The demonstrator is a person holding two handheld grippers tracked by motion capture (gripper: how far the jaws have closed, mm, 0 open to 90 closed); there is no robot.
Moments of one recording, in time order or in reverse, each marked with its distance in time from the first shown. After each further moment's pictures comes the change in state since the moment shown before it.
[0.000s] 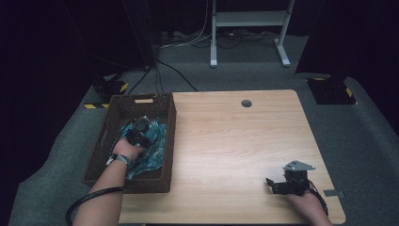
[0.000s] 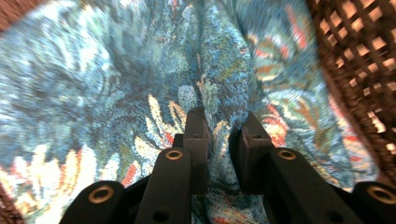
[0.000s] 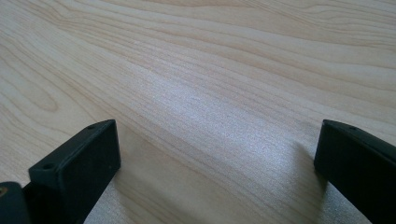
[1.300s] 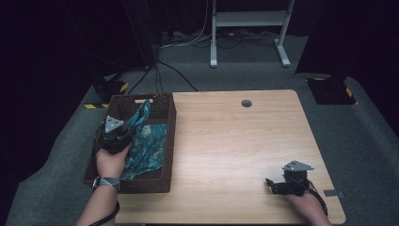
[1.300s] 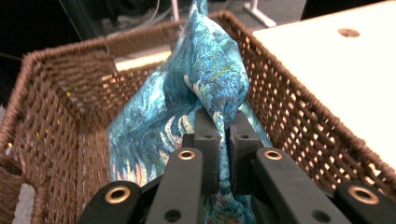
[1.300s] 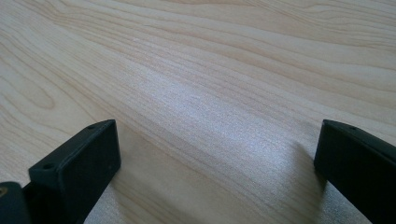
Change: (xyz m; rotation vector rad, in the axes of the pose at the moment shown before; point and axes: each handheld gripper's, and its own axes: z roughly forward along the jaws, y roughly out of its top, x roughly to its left) left arm -0.007 -0.066 -0.084 -0.702 0.104 -0.136; right arm 0.001 0.000 0.001 0.006 -0.014 -0.021
